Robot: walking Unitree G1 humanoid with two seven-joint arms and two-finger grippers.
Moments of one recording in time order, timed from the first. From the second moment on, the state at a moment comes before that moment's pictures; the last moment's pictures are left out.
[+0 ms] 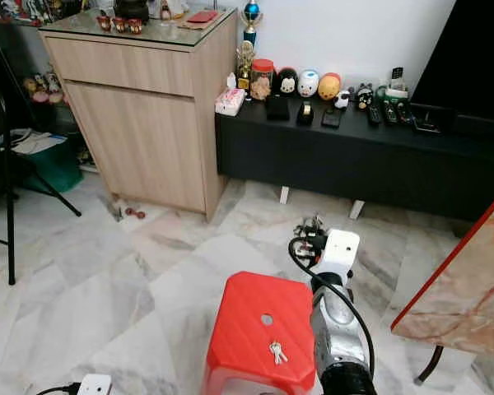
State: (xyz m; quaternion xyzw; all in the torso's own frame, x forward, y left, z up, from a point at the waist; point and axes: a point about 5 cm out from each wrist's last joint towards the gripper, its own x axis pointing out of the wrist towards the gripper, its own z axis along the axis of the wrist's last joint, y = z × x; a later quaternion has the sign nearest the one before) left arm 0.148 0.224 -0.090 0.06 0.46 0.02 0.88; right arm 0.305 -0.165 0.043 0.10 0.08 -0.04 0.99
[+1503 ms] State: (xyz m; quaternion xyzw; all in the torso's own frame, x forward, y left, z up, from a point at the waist) left arm 0.144 0.220 -0.093 0.06 0.47 0.01 0.88; right arm 0.169 -0.179 -0.092 0.04 0.47 -0.07 0.88
